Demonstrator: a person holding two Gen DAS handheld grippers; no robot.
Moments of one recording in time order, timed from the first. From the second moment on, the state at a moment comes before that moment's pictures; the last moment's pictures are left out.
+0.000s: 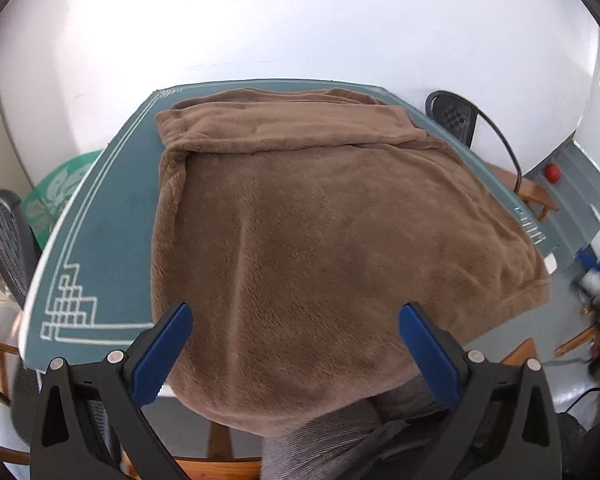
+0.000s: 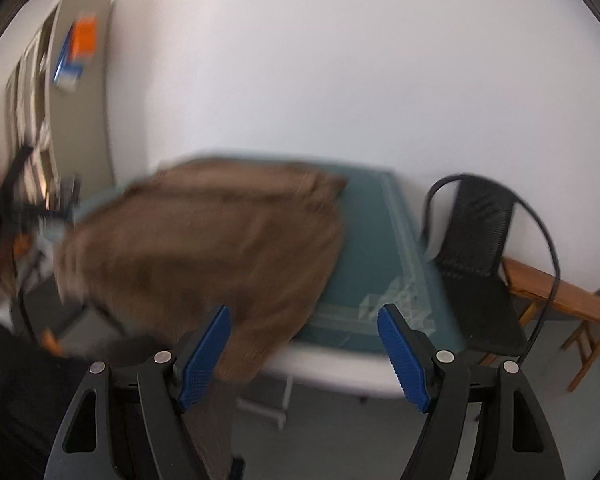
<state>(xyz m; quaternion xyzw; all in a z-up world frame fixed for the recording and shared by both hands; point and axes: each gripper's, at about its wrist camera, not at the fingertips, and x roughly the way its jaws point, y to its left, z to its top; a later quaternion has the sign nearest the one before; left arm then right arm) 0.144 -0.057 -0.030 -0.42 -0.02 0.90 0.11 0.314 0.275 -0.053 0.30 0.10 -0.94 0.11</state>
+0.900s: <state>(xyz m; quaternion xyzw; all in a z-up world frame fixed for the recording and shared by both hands) 0.185 -0.067 -0.045 -0.38 0.01 0.92 0.13 0.232 0.210 -0.024 0.25 0.23 -0.94 0.11</state>
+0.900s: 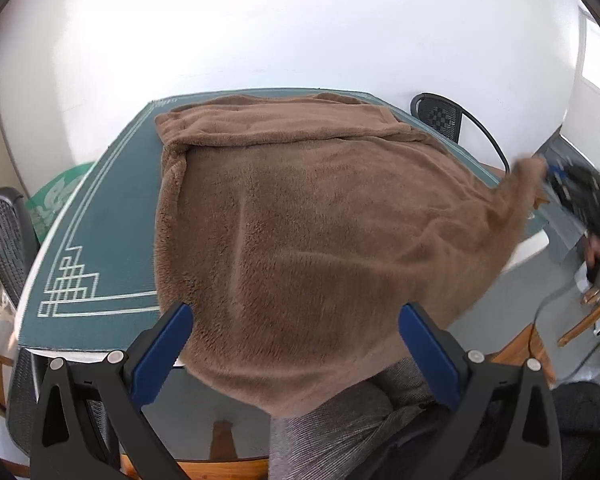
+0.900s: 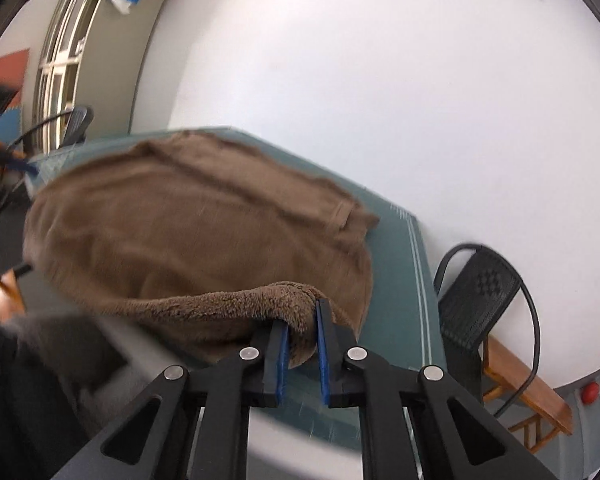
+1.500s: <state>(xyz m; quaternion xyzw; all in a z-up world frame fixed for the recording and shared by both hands) 0.218 -0.044 -0.081 -0.36 0.18 0.91 0.11 0.084 0.201 -0.016 0.30 0.18 -0.93 0.09</state>
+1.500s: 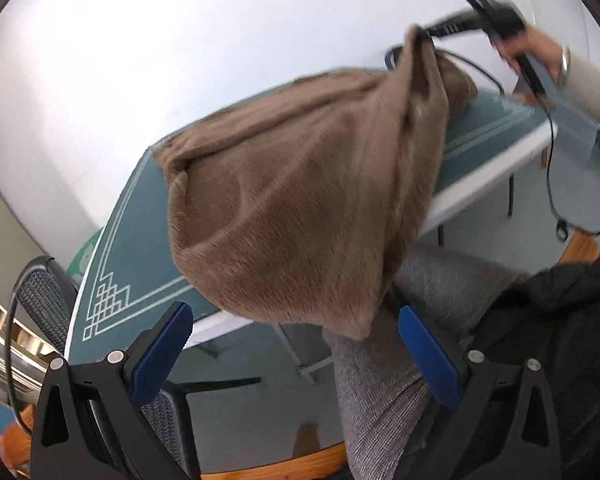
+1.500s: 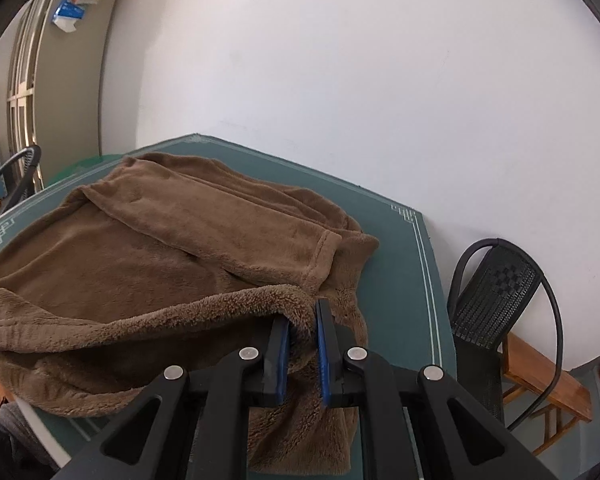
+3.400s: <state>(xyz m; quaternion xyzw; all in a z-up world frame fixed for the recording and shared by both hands) 0.028 -0.028 -0.018 -0.40 0.07 0.86 0.30 0.051 0.245 0.022 0.27 0.13 -0.95 0.06</state>
